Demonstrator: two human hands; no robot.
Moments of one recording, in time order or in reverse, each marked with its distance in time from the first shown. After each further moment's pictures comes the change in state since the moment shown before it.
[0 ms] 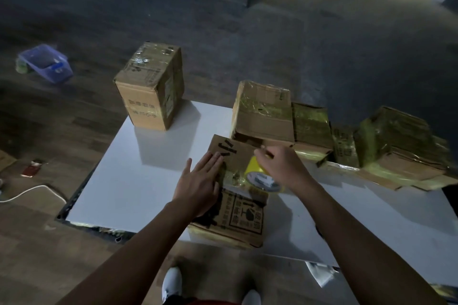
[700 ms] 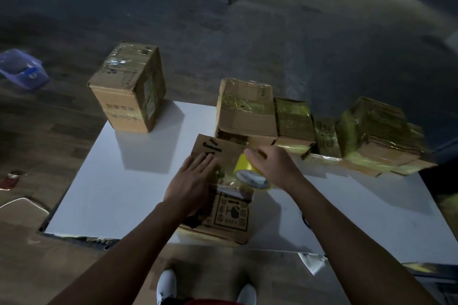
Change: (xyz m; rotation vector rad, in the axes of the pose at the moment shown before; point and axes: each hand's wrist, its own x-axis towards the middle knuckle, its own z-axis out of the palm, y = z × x) left_hand 0.010 0.011 0.003 0.016 0.045 0.151; right_hand -0.017 0.022 -0.012 0.107 0.030 -0.033
